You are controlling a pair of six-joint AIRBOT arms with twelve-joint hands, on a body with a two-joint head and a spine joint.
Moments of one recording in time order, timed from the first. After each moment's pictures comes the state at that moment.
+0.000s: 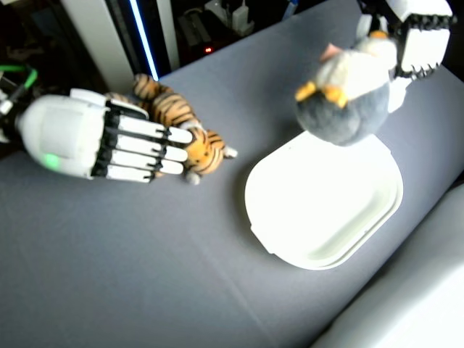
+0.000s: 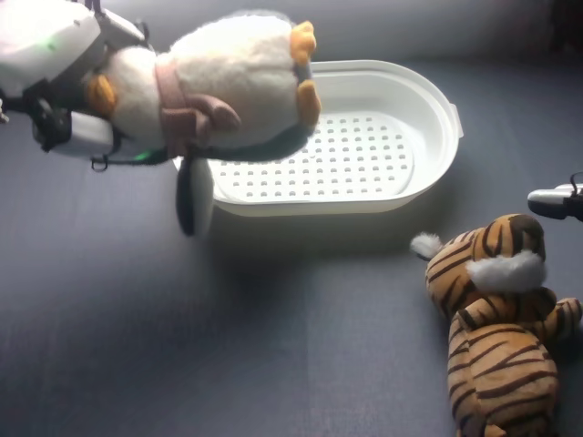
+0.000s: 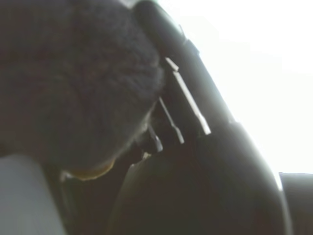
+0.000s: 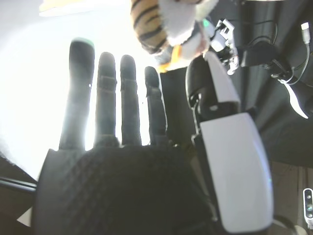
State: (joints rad) left arm 0.48 -0.98 1.26 -0.20 -0.73 1.03; right arm -1.23 -0.90 1.11 0.04 1.34 -0.36
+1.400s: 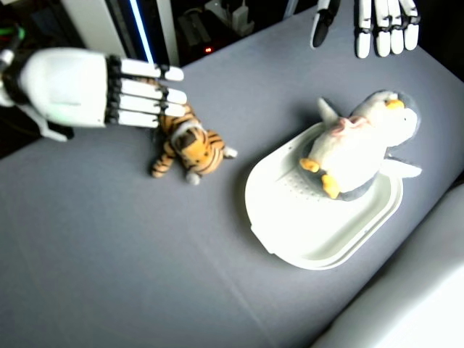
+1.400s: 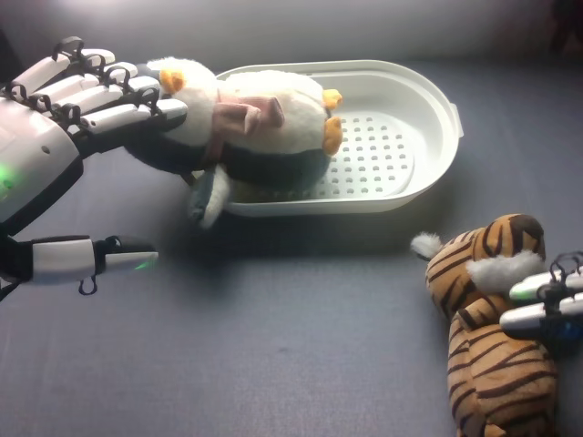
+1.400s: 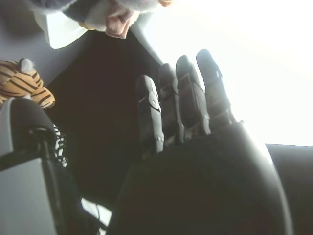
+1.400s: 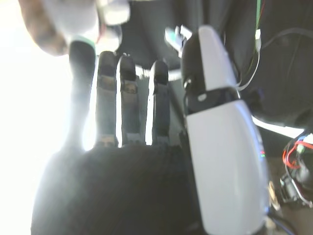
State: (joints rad) left arm 0.86 -0.79 0.95 -0.10 -1.15 0.97; right arm -1.23 -0.81 1.01 -0.27 1.25 -0.34
